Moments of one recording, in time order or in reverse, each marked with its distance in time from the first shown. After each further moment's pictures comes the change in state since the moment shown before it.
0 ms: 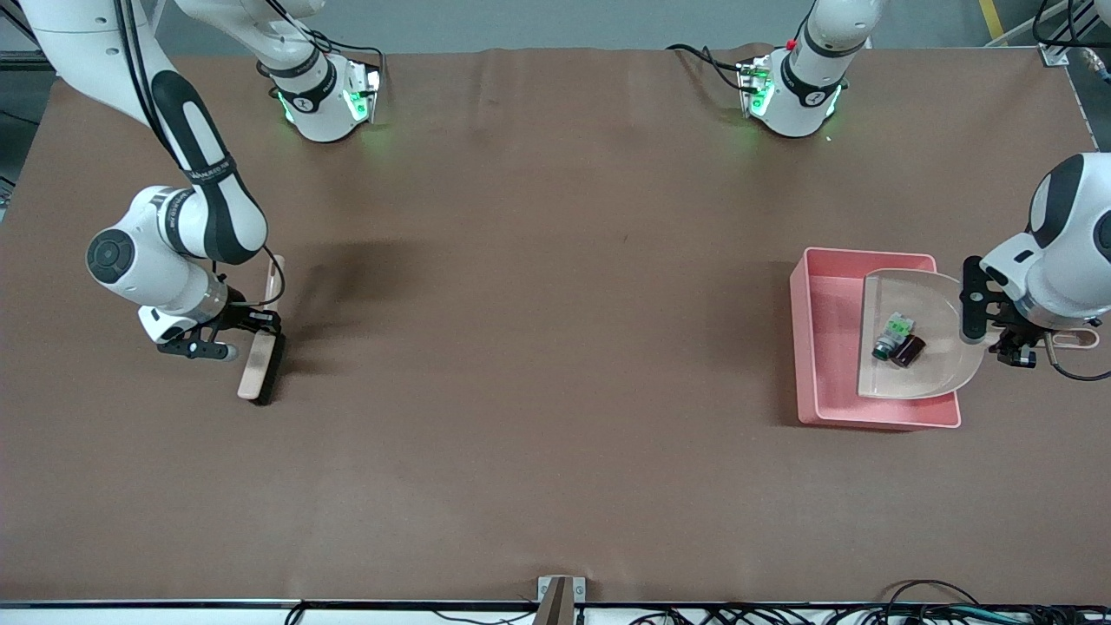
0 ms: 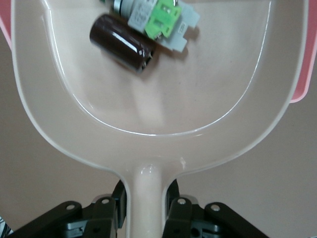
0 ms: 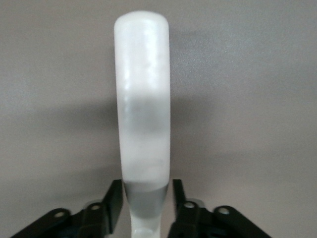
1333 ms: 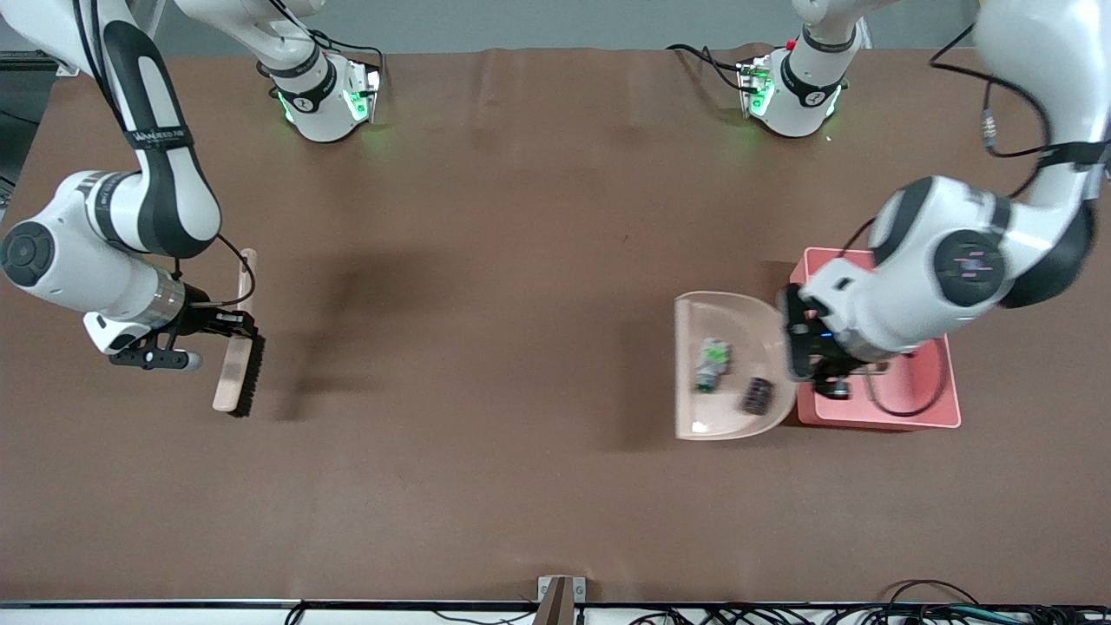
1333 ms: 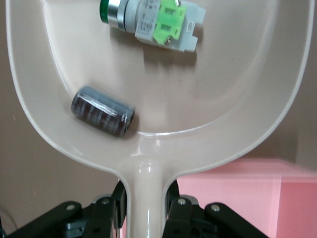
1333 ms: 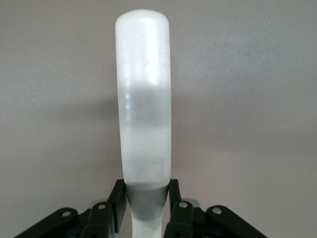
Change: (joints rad) left arm -0.518 0.050 0.168 0.255 -0.436 -0.080 -0.187; right arm 0.016 -0.084 -0.006 0.164 0.000 -0.253 0.000
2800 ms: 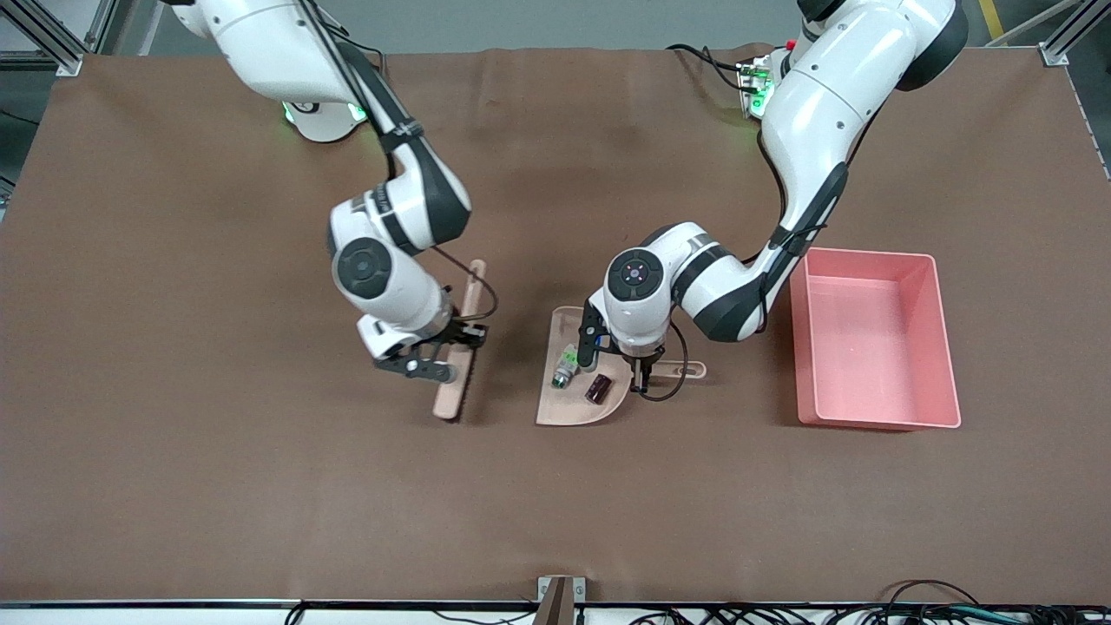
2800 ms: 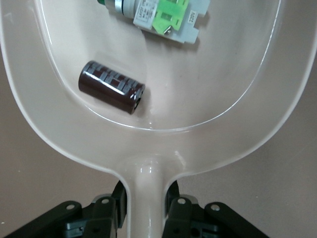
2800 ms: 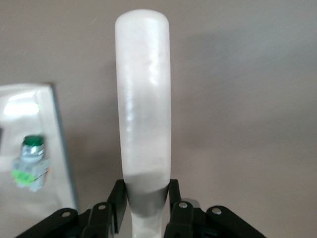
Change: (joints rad) left arm -0.830 0.337 0.421 0.202 0.217 0.170 -0.489; right arm 0.485 0.272 0.019 0.400 0.068 -0.087 0.609
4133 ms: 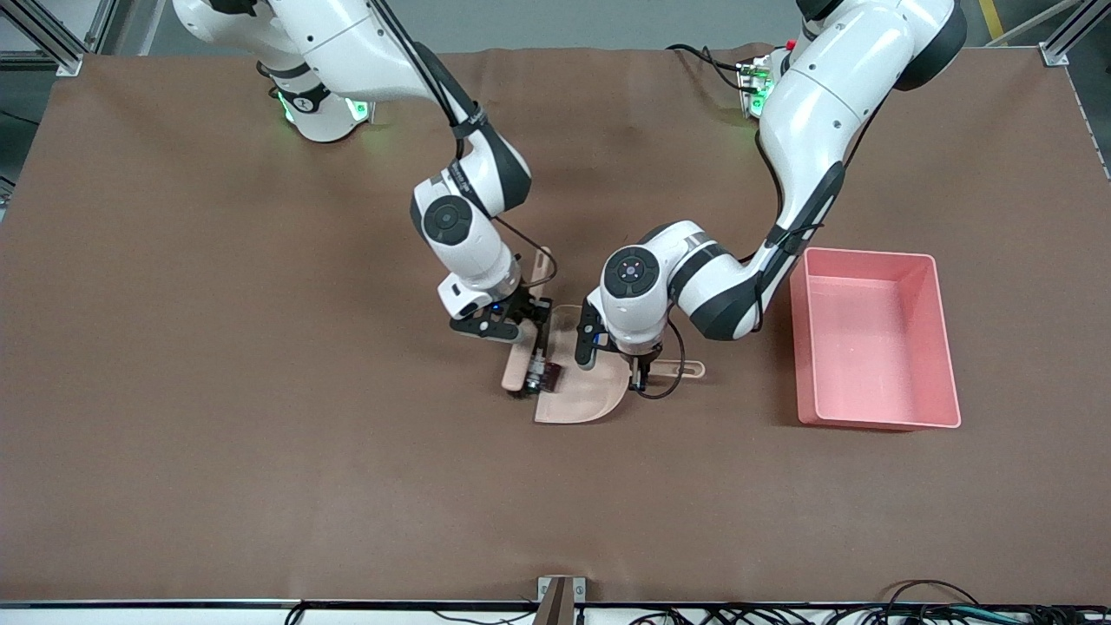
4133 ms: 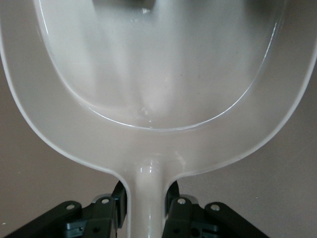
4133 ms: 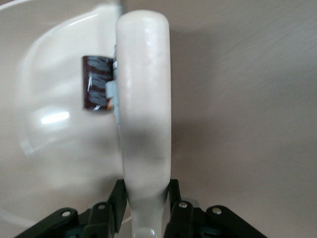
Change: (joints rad) left arm -0.003 0.000 0.000 -0.006 0.019 0.001 -0.008; right arm 0.213 0.104 0.081 -0.105 0.111 0.435 0.190
